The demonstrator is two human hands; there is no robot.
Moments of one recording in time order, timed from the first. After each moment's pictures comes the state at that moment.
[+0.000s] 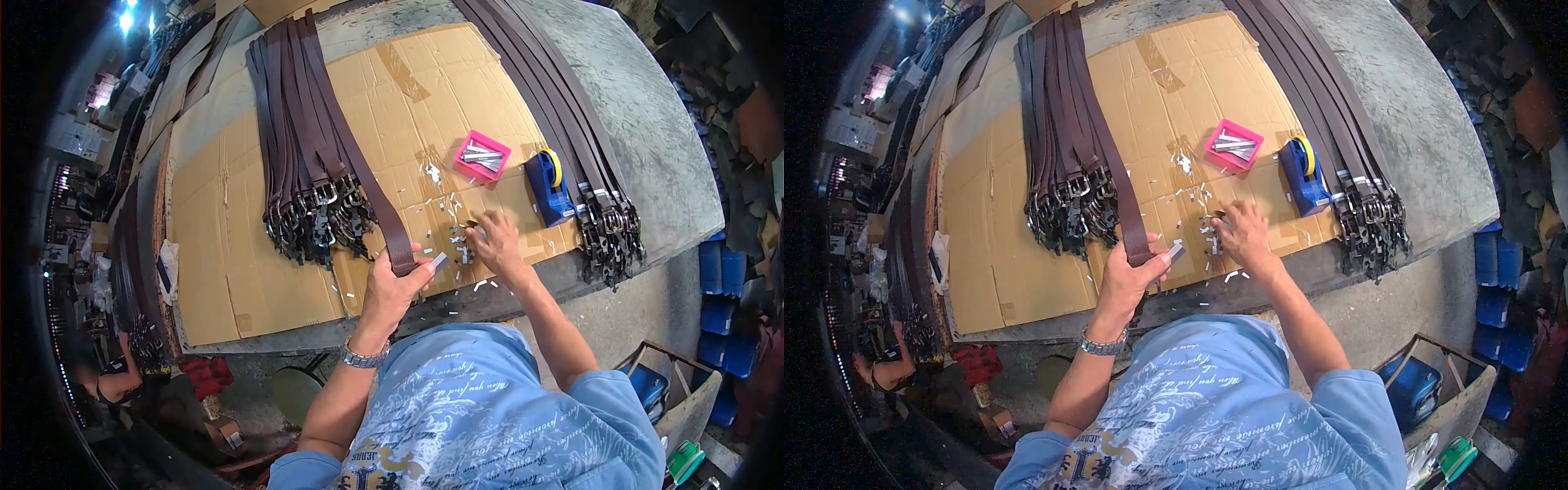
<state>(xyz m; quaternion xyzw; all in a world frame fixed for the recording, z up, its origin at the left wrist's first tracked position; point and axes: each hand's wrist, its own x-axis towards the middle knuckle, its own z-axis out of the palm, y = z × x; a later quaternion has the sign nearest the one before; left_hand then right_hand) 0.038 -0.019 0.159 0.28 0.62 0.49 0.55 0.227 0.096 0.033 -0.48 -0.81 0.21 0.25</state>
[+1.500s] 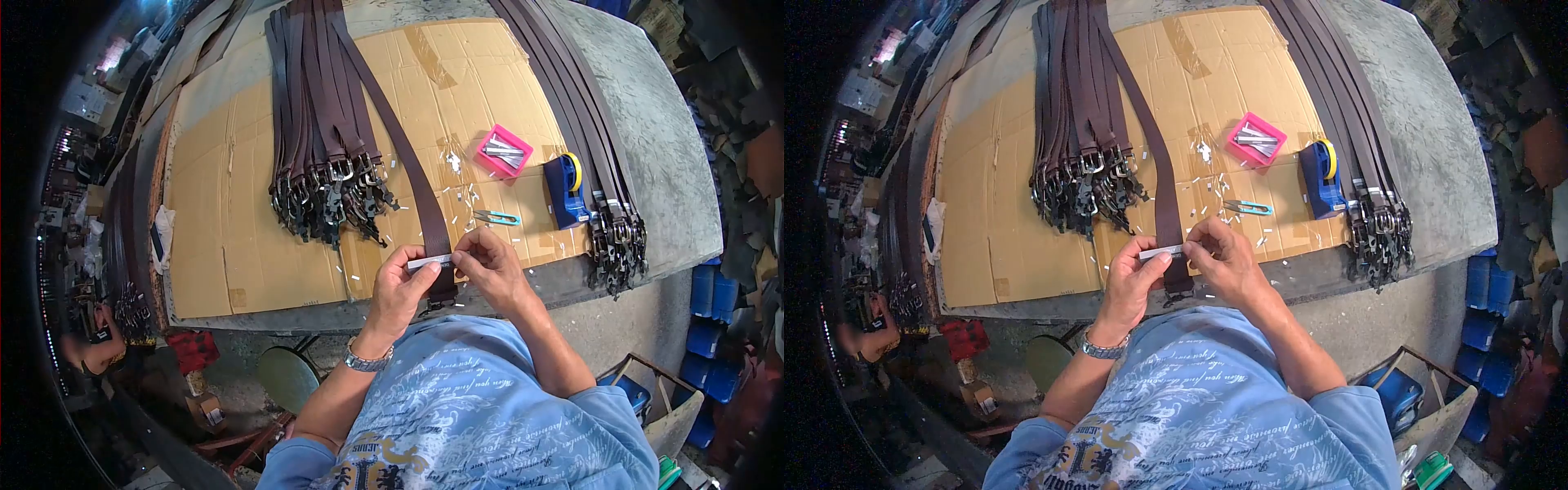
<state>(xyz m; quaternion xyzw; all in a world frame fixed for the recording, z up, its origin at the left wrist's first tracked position) 0.032 -0.050 0.159 0.20 0.50 0.59 0.60 0.187 0.043 0.156 -0.39 -0.61 0.64 0.25</state>
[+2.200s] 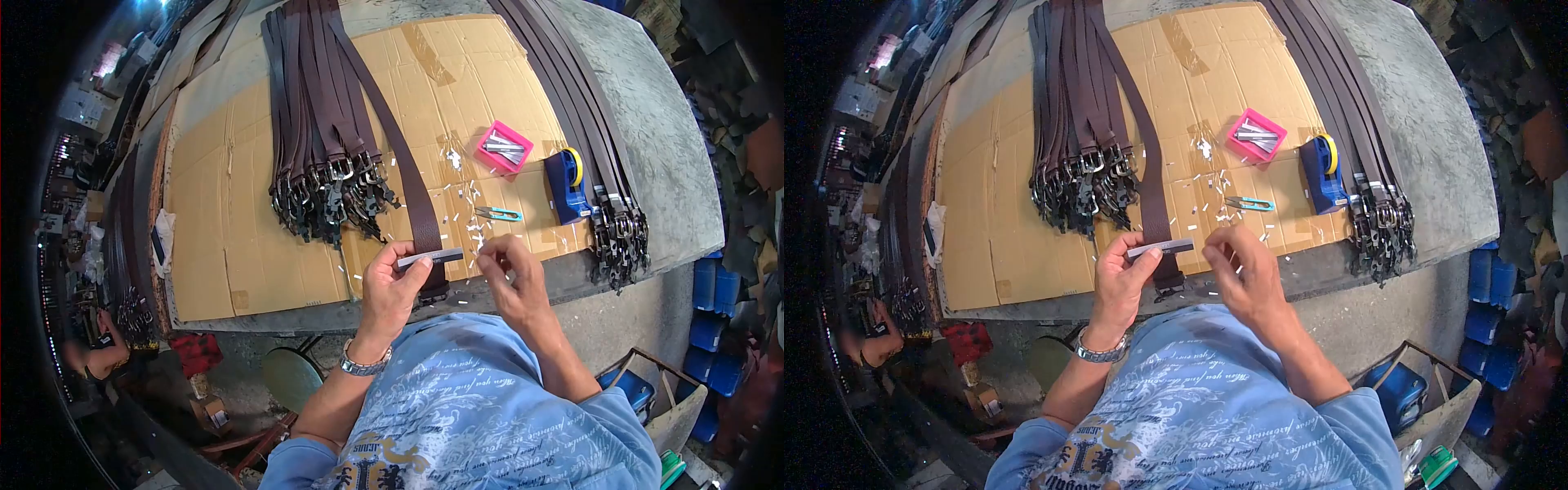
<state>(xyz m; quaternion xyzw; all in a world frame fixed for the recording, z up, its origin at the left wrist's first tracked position) 0.024 -0.053 0.164 0.24 0.55 0.60 0.53 0.203 0.026 0.194 -0.42 -0.71 0.47 0.32</state>
